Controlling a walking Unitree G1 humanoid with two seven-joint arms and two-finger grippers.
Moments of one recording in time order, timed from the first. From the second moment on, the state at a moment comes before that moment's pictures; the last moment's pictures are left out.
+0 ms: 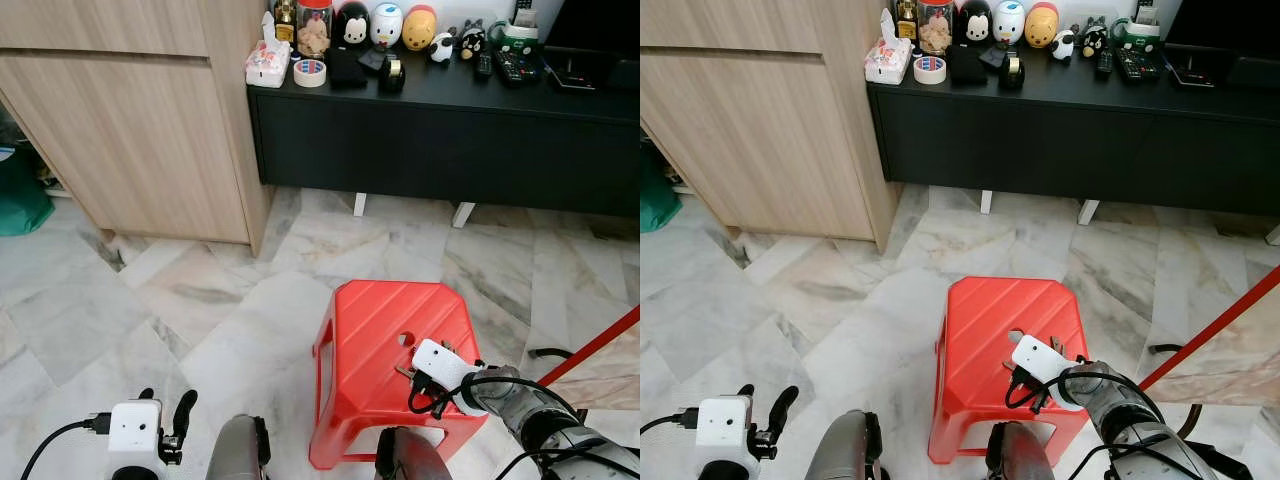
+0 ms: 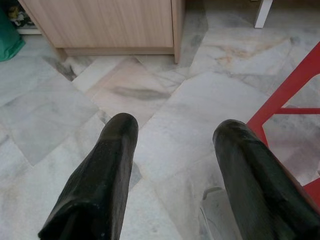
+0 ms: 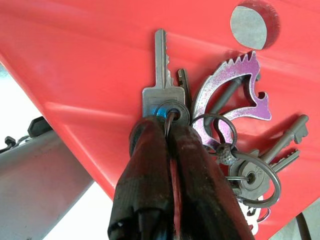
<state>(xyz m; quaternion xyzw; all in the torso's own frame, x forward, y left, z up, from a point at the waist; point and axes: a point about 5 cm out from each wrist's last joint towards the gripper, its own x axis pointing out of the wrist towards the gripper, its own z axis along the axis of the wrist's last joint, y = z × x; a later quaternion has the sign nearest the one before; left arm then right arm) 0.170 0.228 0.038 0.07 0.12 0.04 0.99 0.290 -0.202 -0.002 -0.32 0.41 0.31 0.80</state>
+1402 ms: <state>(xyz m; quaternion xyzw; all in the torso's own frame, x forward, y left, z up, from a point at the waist) 0.208 0.226 0.018 0.05 0.12 0.06 0.99 0.264 -0.171 0.005 0.04 0.14 0.00 0.99</state>
